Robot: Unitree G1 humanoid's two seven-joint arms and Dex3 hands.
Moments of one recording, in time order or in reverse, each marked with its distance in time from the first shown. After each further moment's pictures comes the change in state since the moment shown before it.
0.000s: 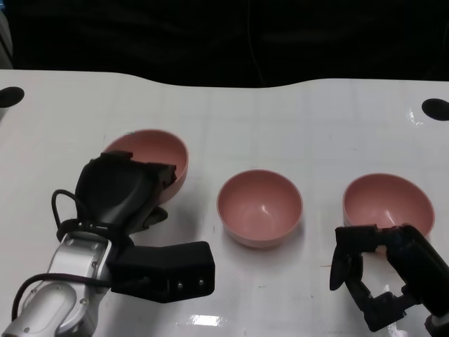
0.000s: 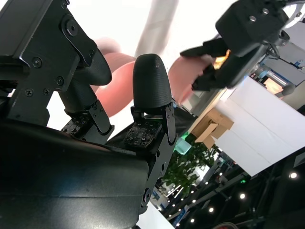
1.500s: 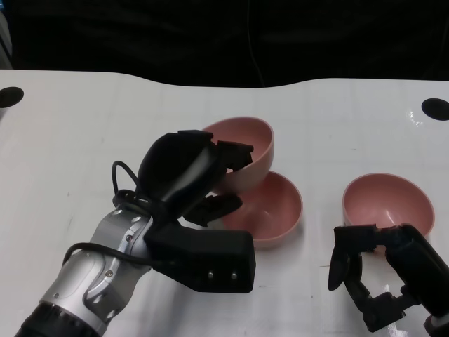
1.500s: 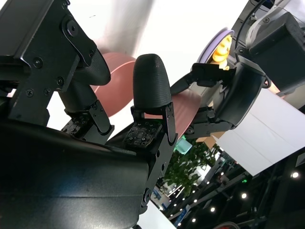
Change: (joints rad) left arm -0.126 -0.111 -0.015 0.053 -0.201 -0.284 -0.065; right arm 0.018 0.000 0.002 -0.048 0.000 0.035 0.002
